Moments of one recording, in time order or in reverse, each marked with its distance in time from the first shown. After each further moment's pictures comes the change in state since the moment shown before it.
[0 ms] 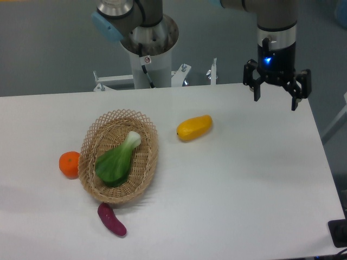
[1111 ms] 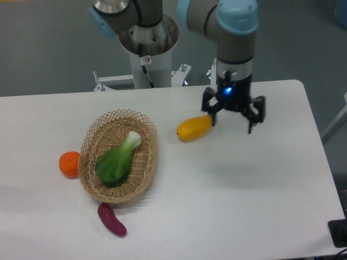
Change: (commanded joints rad) arm -0.322 -0.048 -0.129 0.095 0.000 -0.635
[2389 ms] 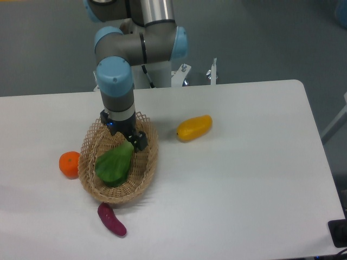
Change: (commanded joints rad) arm -0.338 -0.094 -0.192 -0.002 0.086 0.075
